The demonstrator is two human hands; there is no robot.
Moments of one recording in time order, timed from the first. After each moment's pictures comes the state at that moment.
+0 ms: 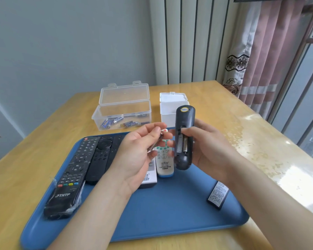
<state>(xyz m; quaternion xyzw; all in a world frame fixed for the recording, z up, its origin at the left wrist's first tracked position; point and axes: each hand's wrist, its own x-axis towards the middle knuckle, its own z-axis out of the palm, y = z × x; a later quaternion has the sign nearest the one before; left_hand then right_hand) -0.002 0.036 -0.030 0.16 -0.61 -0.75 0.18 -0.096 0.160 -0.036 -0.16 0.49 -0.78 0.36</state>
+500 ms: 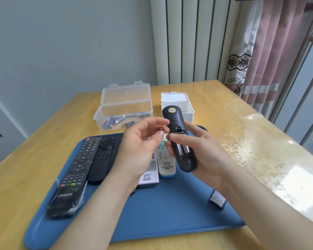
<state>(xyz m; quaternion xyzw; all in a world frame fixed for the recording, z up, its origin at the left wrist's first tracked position) -0.001 0.033 -0.032 0.11 -0.72 -0.63 0.28 -0.081 0.152 -0.040 -0.18 0.45 -0.79 0.37</state>
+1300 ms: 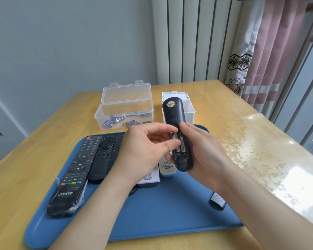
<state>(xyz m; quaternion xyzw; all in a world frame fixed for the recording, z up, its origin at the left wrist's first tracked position) 0.001 0.035 -0.025 0.07 -0.77 -0.58 0.26 -0.075 0.149 -0.039 -0.17 0.43 -0.80 0.39</state>
